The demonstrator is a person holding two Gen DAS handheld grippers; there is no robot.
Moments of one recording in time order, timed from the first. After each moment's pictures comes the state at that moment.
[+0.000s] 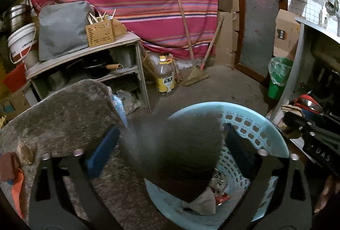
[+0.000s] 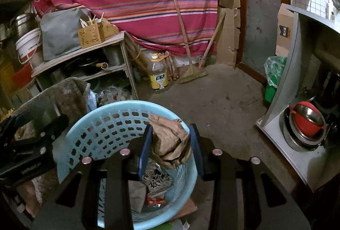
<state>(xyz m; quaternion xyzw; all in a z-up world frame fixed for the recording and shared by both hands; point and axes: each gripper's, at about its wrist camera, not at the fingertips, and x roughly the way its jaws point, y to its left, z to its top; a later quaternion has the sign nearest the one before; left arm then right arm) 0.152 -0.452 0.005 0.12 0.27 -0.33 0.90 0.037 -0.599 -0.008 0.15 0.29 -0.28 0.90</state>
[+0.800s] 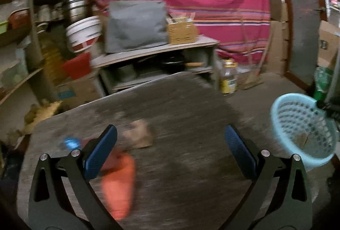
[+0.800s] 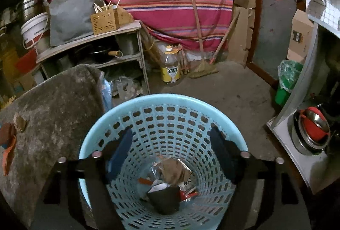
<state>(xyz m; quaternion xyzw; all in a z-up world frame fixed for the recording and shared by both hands) 0.197 -0.228 0.034 0.13 0.25 -0.16 0.95 0.094 -0.544 -0.012 0.12 0.32 -0.27 0.90</state>
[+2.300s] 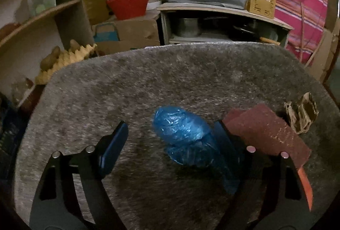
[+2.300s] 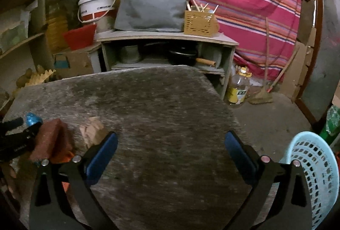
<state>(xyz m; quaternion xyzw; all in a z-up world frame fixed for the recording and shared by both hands) 0.354 -0.039 -0.045 0.05 0.37 -0.05 0.93 0.271 -0.291 -0.014 0.04 0.30 -0.13 0.94</state>
